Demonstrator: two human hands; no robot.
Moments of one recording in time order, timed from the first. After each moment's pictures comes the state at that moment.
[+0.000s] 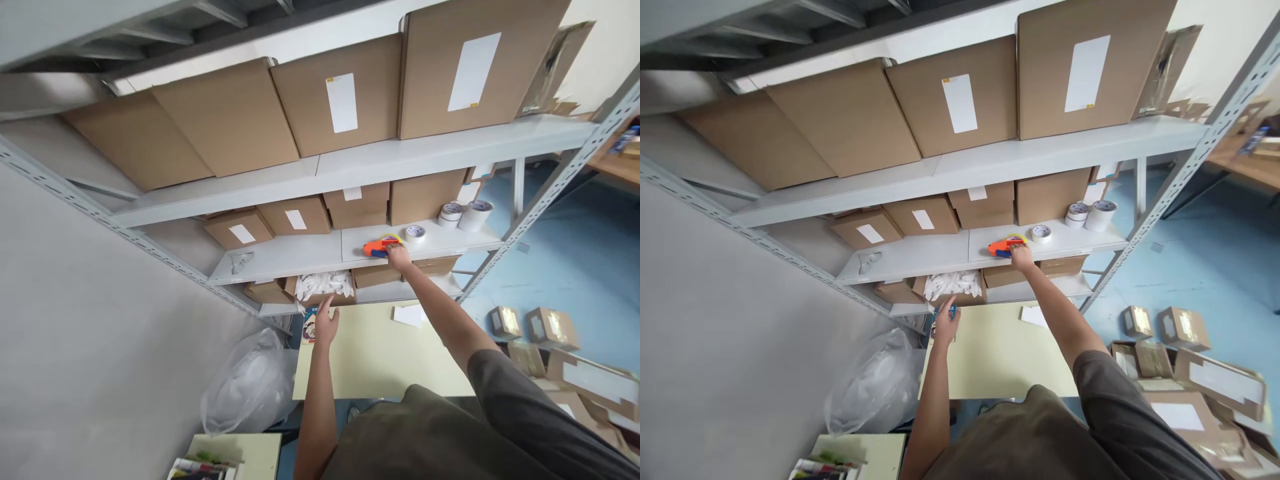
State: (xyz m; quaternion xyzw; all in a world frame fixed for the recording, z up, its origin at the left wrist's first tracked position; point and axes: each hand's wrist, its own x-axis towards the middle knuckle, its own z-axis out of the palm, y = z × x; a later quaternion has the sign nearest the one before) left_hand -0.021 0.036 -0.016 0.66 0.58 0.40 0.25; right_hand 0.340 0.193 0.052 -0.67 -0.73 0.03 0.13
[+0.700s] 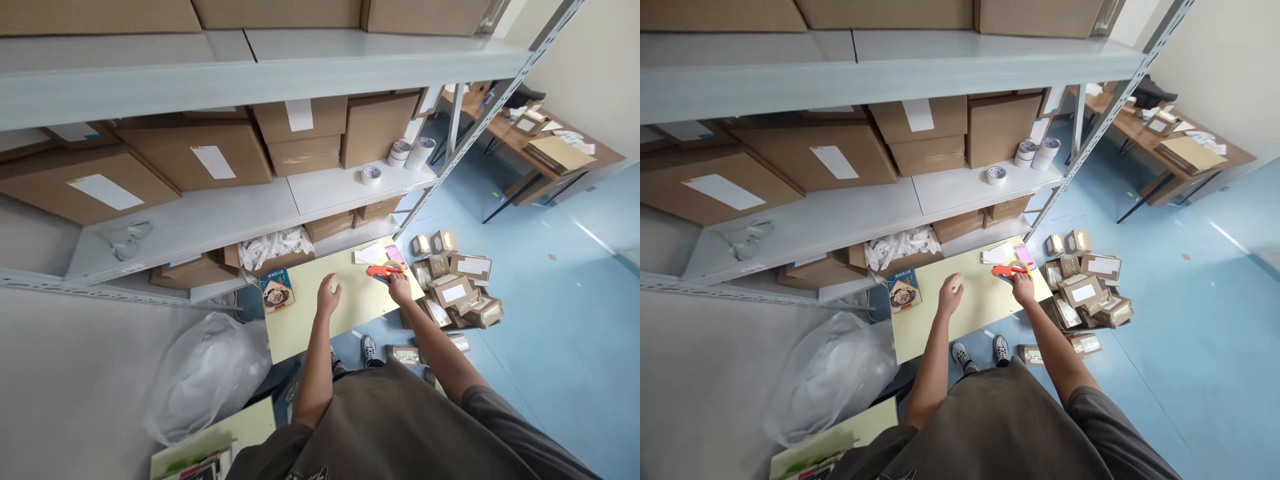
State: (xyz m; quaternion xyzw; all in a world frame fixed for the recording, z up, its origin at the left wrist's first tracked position) left_hand 0.026 -0.011 -0.106 0.69 0.46 0.29 0.47; right_hand 0.315 -0.133 -0.118 -0.84 -0.53 0.10 0.06
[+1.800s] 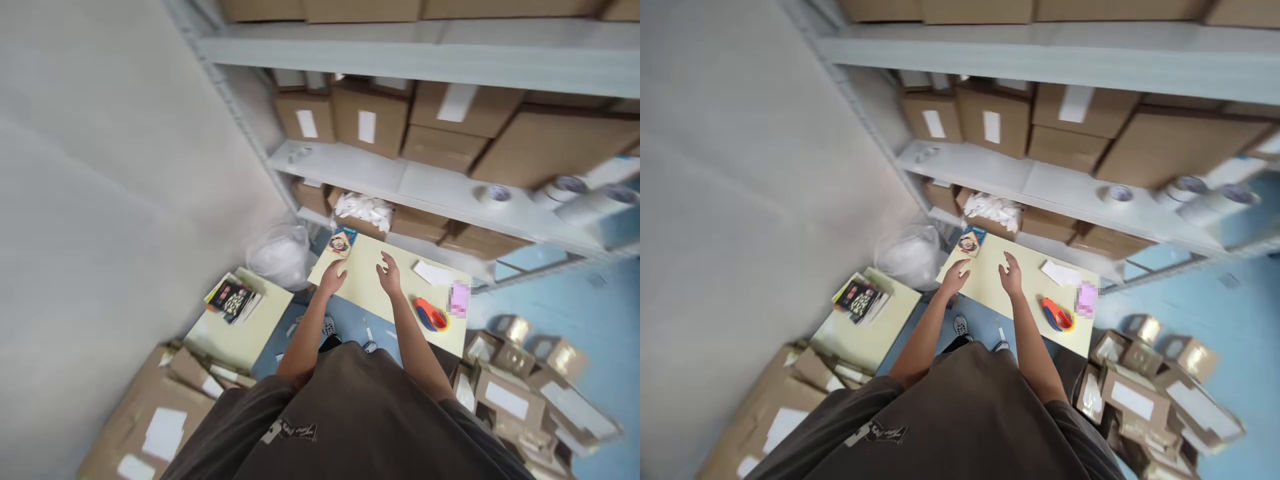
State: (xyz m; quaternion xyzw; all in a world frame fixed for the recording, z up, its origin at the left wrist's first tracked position) left_hand -0.050 -0.130 -0.077 0.58 0.67 0.34 0.32; right_hand 0.201 -0.061 -0.107 -0.54 -0.69 0.36 0.32
